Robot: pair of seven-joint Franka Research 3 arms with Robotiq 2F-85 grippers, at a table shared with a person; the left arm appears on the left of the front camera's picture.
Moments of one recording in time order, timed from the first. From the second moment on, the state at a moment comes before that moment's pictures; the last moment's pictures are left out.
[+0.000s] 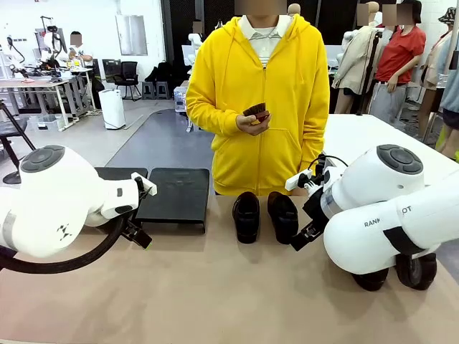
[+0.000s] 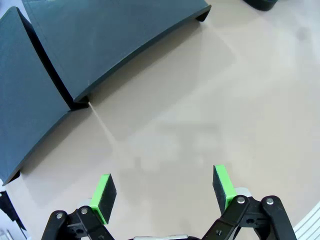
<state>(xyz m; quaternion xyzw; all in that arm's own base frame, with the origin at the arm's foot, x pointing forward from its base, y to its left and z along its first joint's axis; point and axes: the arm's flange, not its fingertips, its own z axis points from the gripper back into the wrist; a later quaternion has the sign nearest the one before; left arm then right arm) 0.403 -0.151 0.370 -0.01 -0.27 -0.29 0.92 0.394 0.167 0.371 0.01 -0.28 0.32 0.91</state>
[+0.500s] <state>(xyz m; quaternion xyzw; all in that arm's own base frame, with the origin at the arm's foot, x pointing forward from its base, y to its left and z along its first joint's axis) 0.403 -0.152 0.370 -0.01 -0.27 -0.29 0.92 0.394 0.167 0.371 0.01 -0.28 0.32 0.91</state>
